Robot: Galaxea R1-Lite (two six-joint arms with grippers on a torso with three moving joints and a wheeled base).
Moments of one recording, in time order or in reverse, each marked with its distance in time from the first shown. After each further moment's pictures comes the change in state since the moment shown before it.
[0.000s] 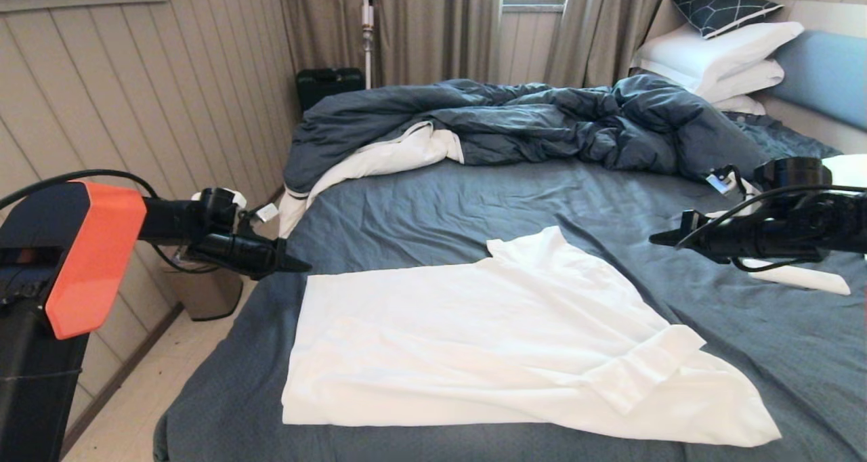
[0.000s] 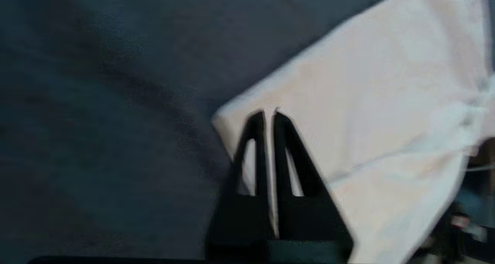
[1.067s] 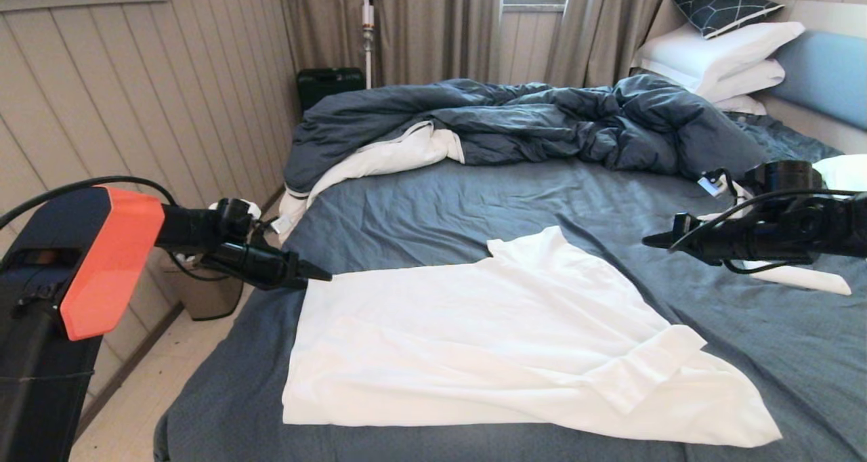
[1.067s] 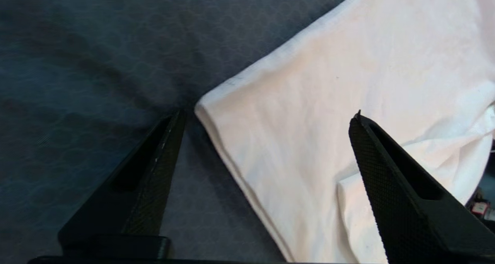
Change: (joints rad) left arm -0.046 0.018 0.037 0.001 0.015 0.049; right arm 0.002 0.003 0.021 -0.031 0.004 0.000
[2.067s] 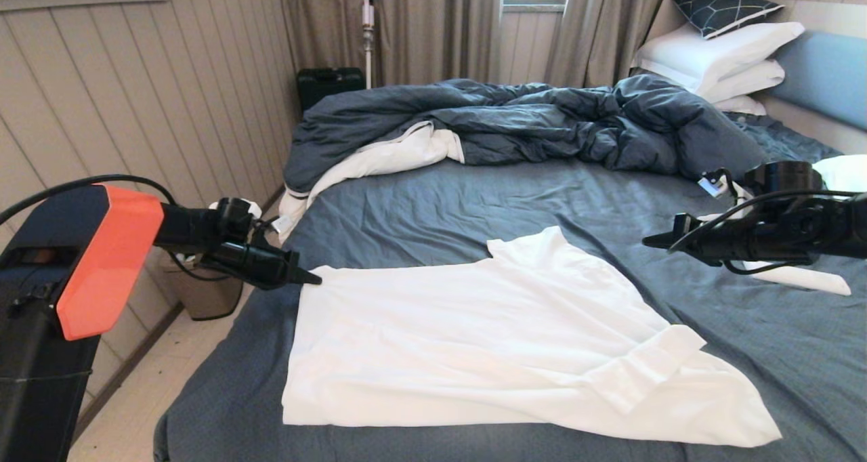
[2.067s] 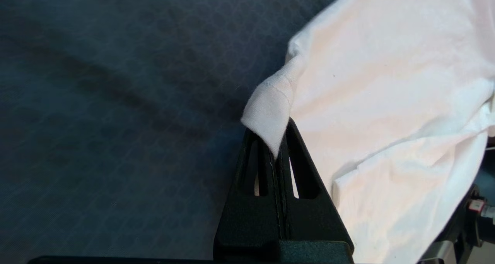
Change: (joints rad) left arm 0.003 -0.018 0.023 -0.008 -0.006 -0.002; right arm 0.001 0.003 -0.002 -0.002 -0.001 0.009
